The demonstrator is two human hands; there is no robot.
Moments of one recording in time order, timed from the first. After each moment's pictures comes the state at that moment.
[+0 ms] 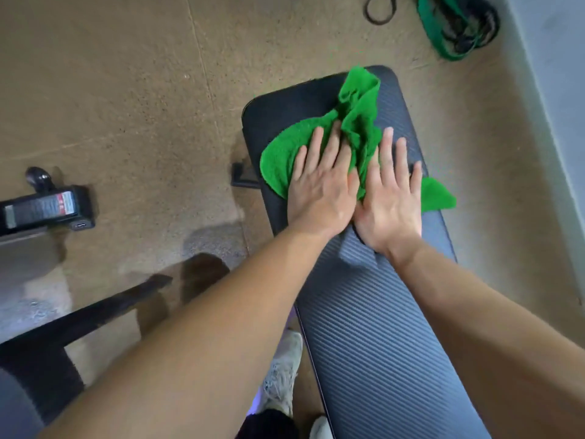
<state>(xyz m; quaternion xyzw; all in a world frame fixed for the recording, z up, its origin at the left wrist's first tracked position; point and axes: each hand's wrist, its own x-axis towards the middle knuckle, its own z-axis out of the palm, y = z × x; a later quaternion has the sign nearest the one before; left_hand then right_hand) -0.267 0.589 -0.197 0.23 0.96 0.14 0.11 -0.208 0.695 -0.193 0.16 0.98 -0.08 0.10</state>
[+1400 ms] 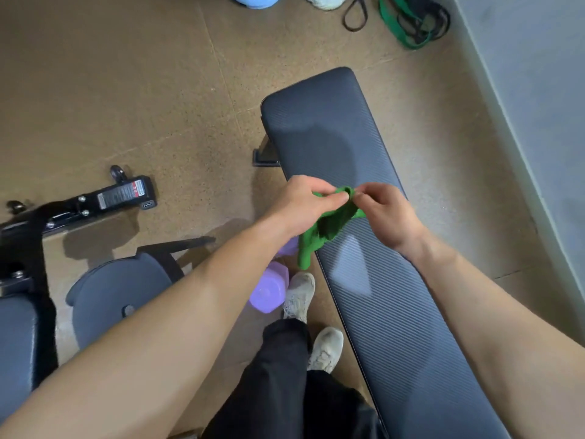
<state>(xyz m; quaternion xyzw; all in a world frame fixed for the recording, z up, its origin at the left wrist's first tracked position) -0.135 0.491 0.056 0.04 0.79 0.46 0.41 -0.056 0.642 0.031 0.26 0.79 -0.54 0.12</state>
